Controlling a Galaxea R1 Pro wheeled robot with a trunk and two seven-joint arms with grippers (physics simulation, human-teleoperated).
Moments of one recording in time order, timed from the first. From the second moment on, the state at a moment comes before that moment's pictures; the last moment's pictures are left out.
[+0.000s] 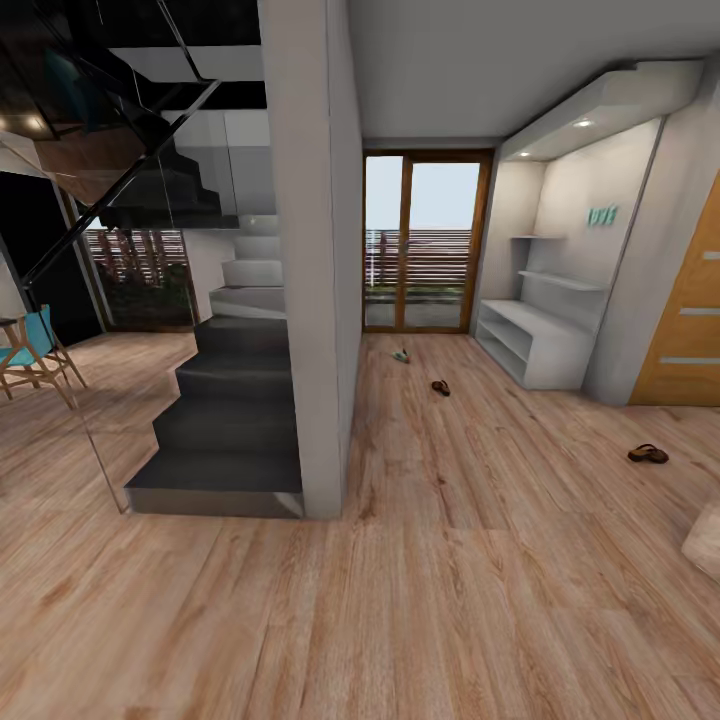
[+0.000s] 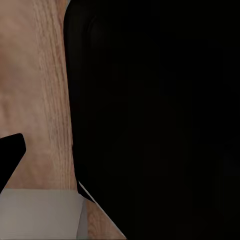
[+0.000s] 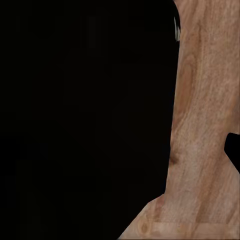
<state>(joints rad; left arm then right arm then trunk) 0.00 0.00 0.00 0.00 0.00 0.00 0.00 0.00 0.00 0.00 0.00 0.00 0.00 0.00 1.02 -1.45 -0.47</state>
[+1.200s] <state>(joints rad) -0.04 0.06 0.00 -0.08 0.00 -0.08 -0.01 -0.02 -0.03 0.00 -0.15 0.00 -0.08 -0.01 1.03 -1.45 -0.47</state>
